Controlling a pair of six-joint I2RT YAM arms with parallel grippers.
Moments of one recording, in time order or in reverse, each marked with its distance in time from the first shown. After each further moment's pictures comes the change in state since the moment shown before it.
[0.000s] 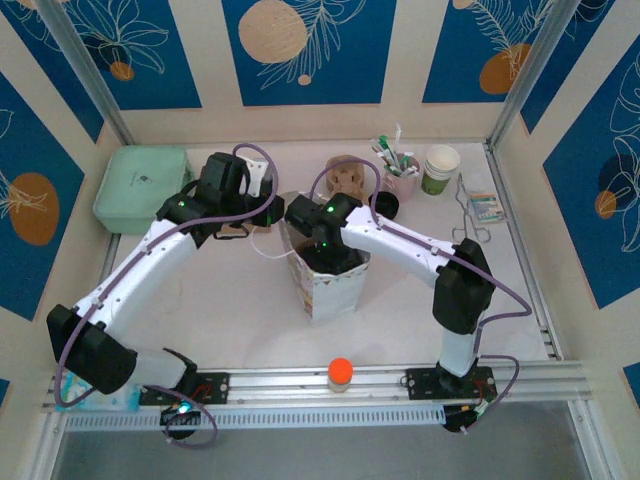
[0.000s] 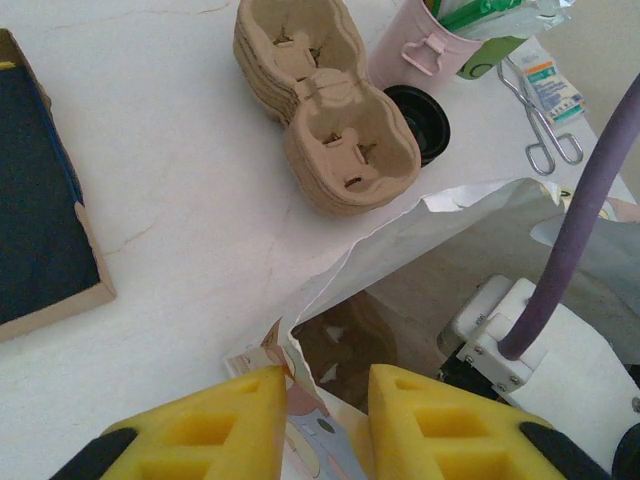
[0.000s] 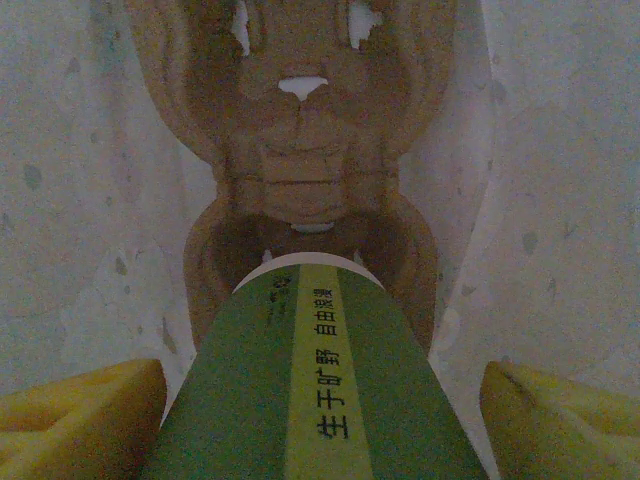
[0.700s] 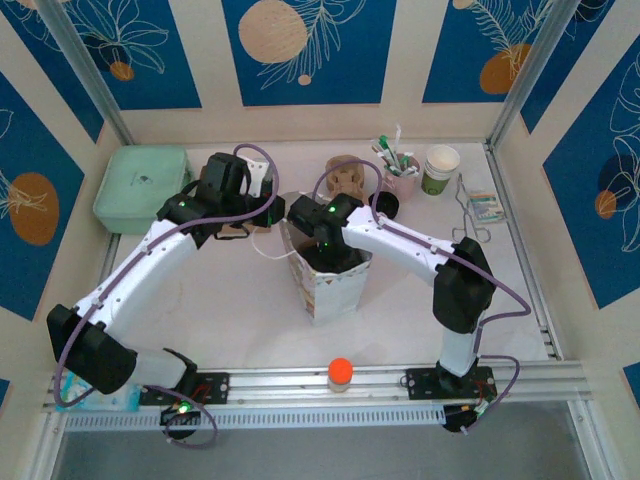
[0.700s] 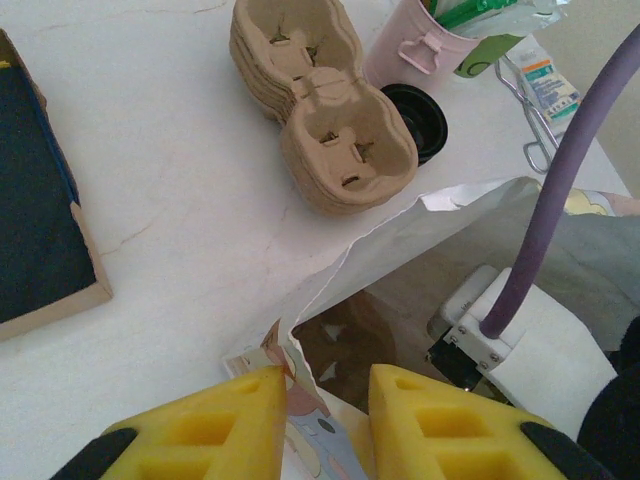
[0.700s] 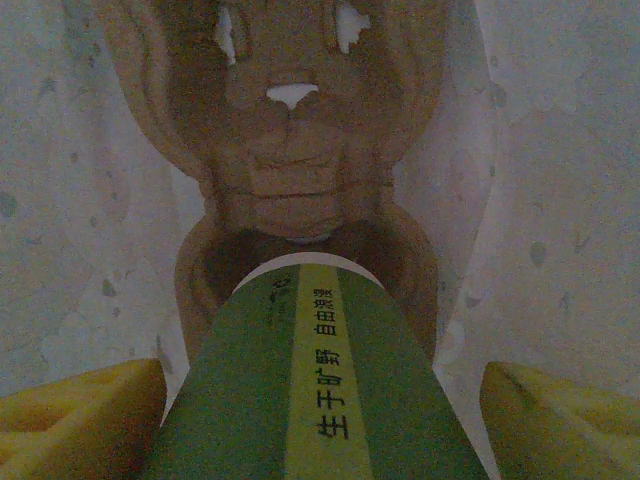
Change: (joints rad) left arm -0.006 0.000 0.000 0.000 0.000 0.000; right arm -0.018 0.000 -0.035 0.030 -0.003 -0.001
